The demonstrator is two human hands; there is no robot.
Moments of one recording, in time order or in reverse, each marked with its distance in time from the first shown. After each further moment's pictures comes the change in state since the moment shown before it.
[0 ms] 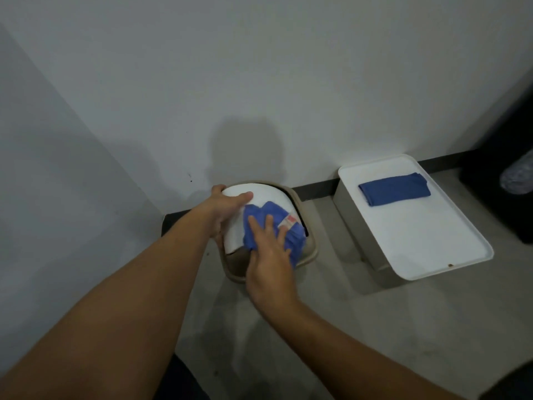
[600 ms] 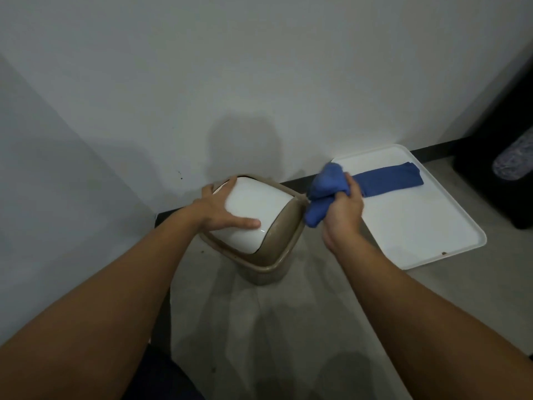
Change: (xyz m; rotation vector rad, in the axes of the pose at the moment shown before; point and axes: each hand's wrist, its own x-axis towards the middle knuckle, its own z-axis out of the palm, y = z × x) left_hand 0.010 -0.013 -0.008 0.800 -0.058 0.332; right_hand 0.084 0.060 -0.107 1.167 0.615 0.408
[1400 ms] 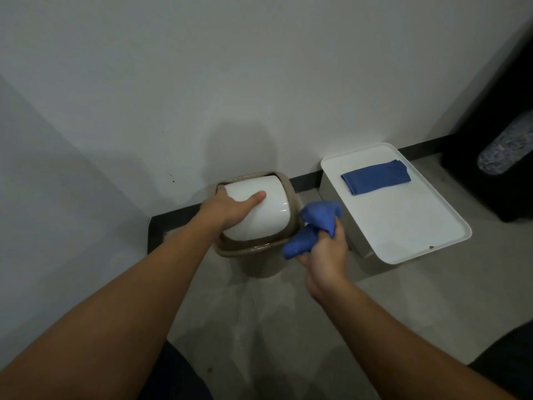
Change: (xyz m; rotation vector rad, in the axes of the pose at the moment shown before) left_hand -0.012 0.046 0.026 -0.308 0.148 -0.222; right_hand -0.053 0.042 -0.045 -0.042 -0.032 0.148
